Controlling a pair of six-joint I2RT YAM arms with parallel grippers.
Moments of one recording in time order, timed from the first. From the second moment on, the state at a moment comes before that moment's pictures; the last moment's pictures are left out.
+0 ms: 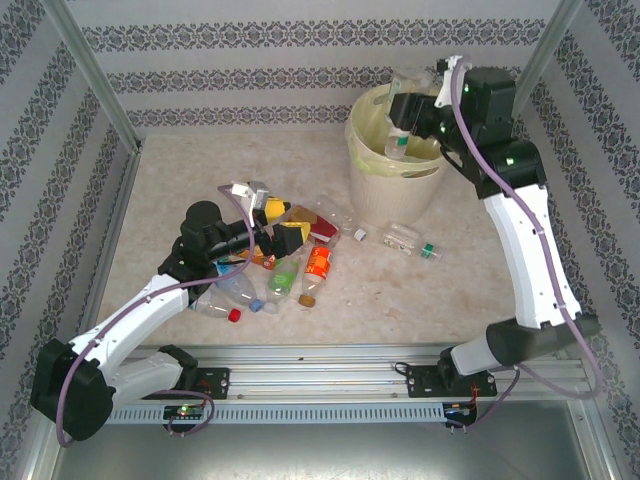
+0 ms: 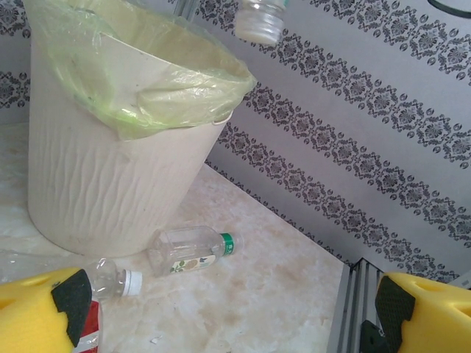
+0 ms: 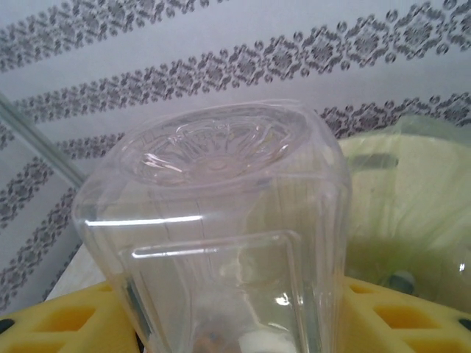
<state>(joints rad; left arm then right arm) -0.46 1.08 0.73 0.29 0.59 -0.38 0.23 1.49 1.96 -0.77 -0.15 0.32</state>
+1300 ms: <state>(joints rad) -0.45 1.07 0.73 0.21 0.52 -0.34 0.15 1.89 2.12 -0.94 -0.05 0.38</state>
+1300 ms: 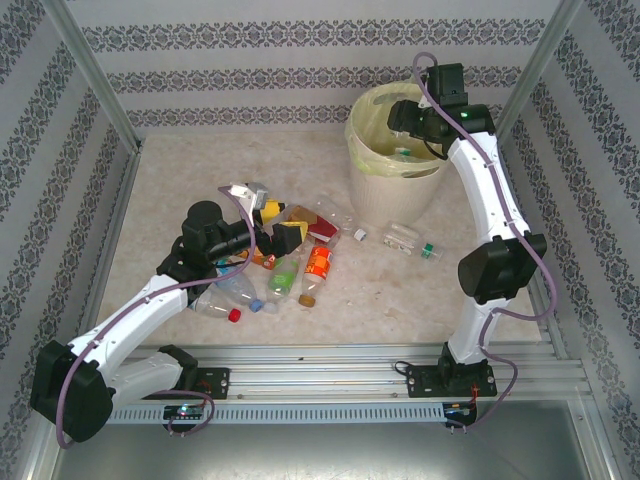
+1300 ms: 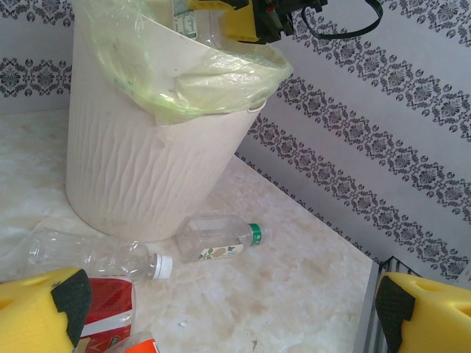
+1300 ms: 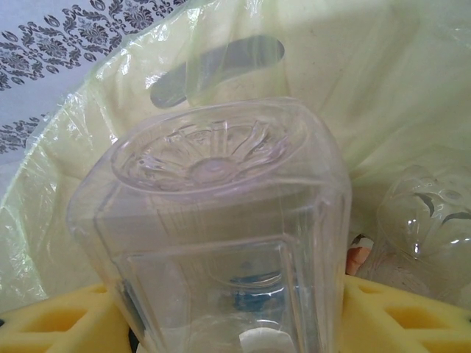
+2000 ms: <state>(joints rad) -0.45 1.07 0.73 0.21 0.52 -0.34 0.15 1.88 2.12 -0.94 -0.06 0.38</state>
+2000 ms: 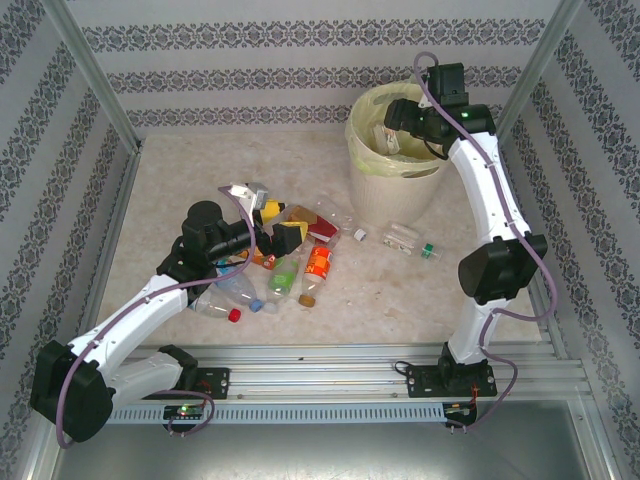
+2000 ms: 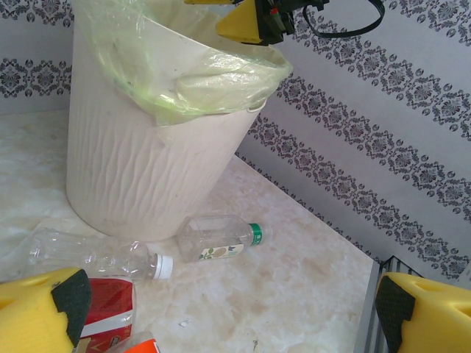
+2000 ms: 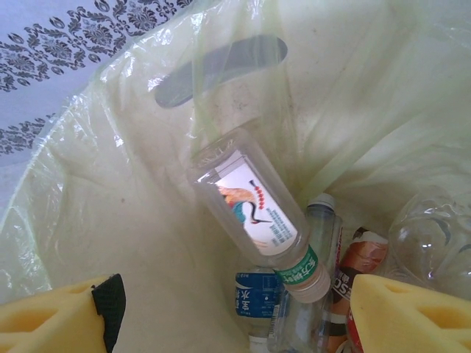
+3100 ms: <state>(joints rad) -0.45 1.18 0.82 0.15 0.71 -0.34 0.17 1.07 1.14 -0.84 -0.14 0.33</state>
